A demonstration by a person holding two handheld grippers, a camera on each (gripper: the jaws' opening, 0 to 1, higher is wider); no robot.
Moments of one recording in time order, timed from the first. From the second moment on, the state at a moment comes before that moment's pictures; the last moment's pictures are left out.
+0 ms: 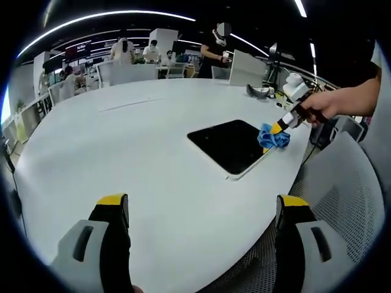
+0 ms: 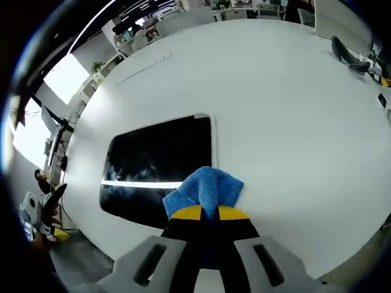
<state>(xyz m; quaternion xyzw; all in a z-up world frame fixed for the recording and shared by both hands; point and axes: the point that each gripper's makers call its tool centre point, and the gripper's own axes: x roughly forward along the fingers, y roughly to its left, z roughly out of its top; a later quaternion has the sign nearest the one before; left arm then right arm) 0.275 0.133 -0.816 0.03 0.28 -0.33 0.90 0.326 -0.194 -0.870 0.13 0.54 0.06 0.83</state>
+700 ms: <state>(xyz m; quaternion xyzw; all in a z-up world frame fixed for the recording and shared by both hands) 0.273 0.130 -0.818 0.04 0.29 -0.34 0.90 0.327 -0.161 -0.867 0.11 0.54 0.09 0.83</state>
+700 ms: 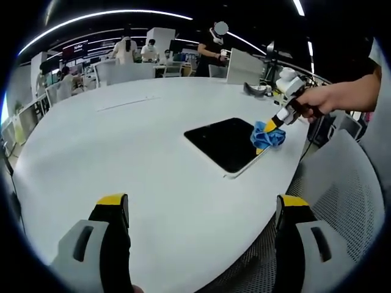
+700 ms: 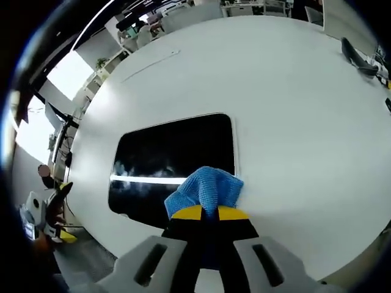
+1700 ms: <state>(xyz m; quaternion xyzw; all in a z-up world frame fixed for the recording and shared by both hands) 0.270 0.126 -0.820 0.03 0.29 -0.35 0.89 0.329 -0.090 -0.868 0.11 0.55 0.14 0.82</state>
